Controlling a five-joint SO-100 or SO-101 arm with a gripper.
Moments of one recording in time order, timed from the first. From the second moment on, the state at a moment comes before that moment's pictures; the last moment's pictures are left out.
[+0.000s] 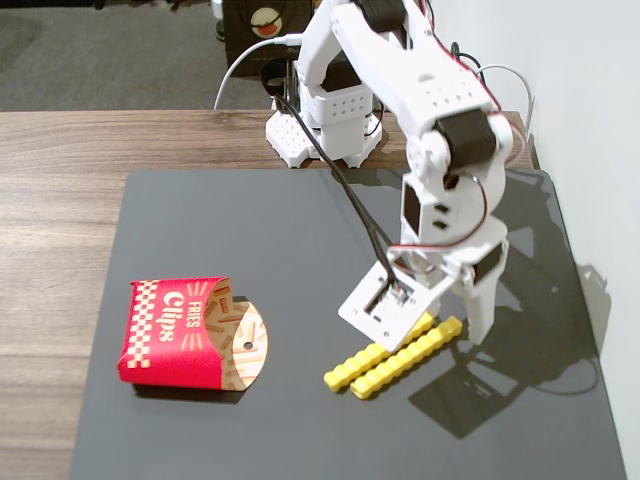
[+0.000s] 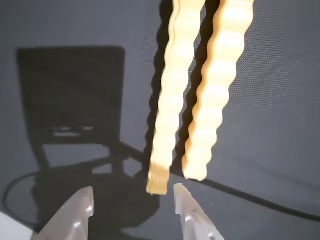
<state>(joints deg) -21.8 69.4 73.7 76.7 -24.1</state>
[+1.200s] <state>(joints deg) -20.7 63.9 73.3 73.2 -25.1</state>
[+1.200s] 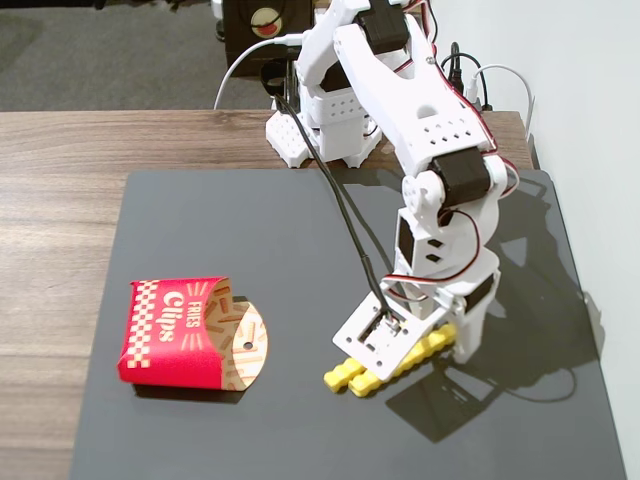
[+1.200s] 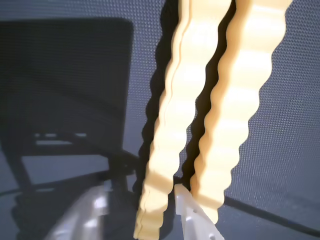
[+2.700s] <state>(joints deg) -4.1 99.3 91.6 92.2 -75.8</state>
